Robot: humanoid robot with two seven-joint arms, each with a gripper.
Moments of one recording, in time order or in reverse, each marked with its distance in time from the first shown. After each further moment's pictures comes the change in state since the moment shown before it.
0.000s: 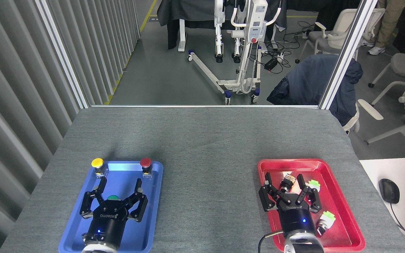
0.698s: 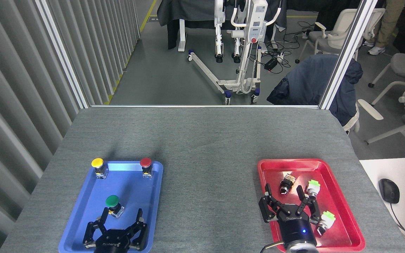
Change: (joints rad) left arm 0.110 0.013 -0.023 0.099 -0.025 0.074 -0.004; right arm 0.051 0.000 0.000 0.004 0.001 0.002 0.001
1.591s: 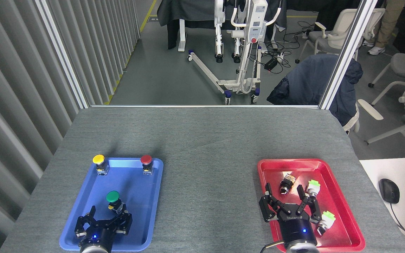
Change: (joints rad) left arm -0.296 0.090 0.089 0.492 0.004 0.054 -0.002; right arm -0.002 0.000 -0.002 -0.001 0.000 -0.002 0.003
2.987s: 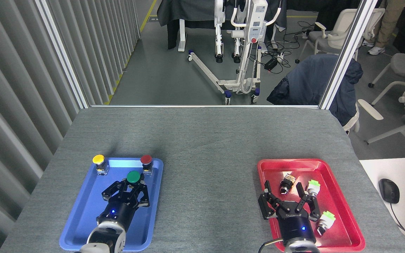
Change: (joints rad) left arm -0.077 -0.013 -0.175 -0.142 0.041 -0.148 0.003; right arm -0.012 0.007 0.000 -0.001 0.000 0.000 -0.008
